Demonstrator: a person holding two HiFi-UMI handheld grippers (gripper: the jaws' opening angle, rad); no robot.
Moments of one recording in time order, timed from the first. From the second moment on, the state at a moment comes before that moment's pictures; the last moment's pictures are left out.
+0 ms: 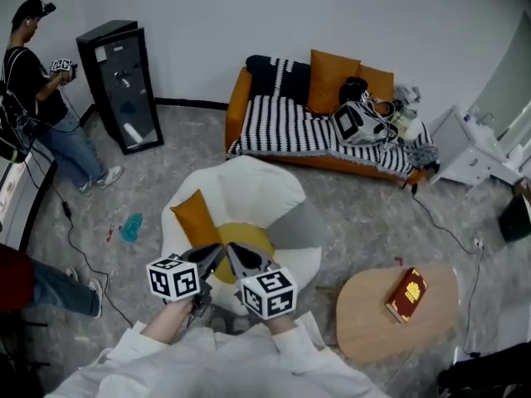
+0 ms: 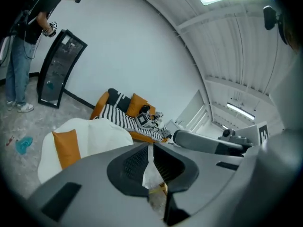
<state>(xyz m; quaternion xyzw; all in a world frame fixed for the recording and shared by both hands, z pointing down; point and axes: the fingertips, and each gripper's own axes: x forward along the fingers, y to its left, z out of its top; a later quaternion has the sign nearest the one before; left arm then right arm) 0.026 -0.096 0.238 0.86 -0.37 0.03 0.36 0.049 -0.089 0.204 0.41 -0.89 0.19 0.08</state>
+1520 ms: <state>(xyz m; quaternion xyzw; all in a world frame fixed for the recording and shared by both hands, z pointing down) 0.043 -0.062 0.252 0.88 -0.36 0.09 0.31 0.071 -0.062 0.233 0.43 -0.87 0.18 0.14</state>
